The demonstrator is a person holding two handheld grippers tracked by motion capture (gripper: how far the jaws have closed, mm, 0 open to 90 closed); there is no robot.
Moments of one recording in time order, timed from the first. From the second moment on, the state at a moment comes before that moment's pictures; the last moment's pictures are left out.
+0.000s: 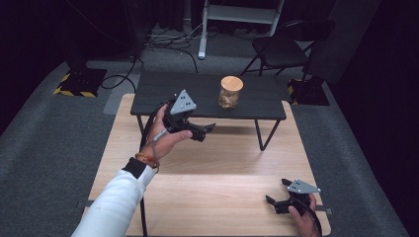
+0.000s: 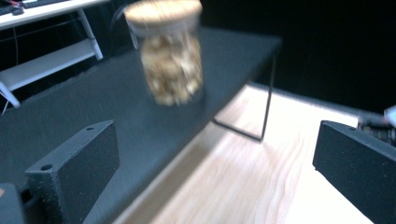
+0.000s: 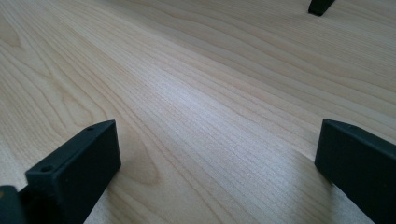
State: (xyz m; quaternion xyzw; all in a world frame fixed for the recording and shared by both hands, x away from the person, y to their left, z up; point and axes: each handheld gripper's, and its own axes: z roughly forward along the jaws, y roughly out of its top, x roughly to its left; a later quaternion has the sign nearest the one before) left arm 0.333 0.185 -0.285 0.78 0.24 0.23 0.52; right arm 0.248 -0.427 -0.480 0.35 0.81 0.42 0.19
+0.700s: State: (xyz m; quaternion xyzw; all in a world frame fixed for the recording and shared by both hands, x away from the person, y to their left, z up) left arm 0.243 0.220 -0.429 0.79 0.26 0.23 0.50; right arm 0.248 -0.427 -0.480 0.35 0.81 0.42 0.19
